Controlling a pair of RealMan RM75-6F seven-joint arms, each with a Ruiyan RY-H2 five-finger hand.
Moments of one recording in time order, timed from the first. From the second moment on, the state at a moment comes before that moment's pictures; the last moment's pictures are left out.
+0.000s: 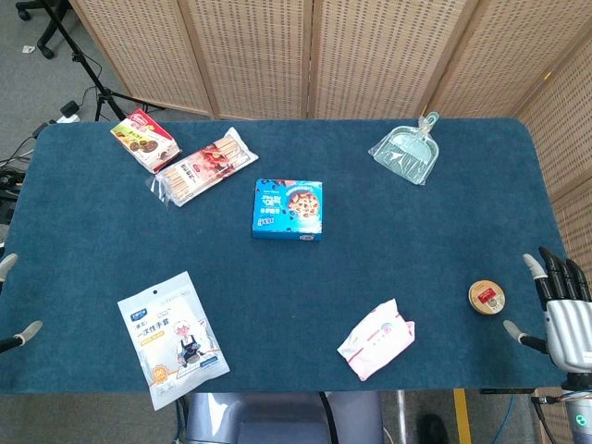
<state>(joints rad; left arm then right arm) -0.04 -1.10 -0.02 -1.50 1.58 1.63 -0.16 0.07 -1.06 0.09 -1.68 -1.51 1.55 -0.04</state>
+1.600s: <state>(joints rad) -0.08 -1.11 -0.05 -1.54 1.51 1.53 -0.08 0.41 -1.11 -0.04 -1.17 -1.57 0.83 0.54</state>
